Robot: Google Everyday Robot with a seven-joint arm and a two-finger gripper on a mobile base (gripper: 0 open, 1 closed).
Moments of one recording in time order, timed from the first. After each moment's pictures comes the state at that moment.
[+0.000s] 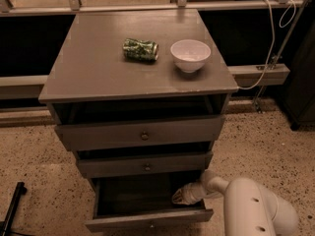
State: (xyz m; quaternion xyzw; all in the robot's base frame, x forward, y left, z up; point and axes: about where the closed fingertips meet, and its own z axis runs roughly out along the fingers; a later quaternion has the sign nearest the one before) arm 0.570 -0.101 0.115 -0.70 0.63 0.21 0.27
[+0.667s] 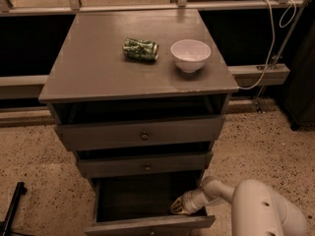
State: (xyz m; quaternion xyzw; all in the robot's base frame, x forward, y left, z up) arm 0.517 -0.093 0.121 -0.73 0.58 0.25 0.26
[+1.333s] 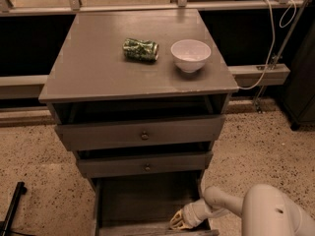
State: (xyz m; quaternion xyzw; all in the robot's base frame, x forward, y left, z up) arm 0.447 -0.083 0.133 -0.73 0.55 0.31 0.26
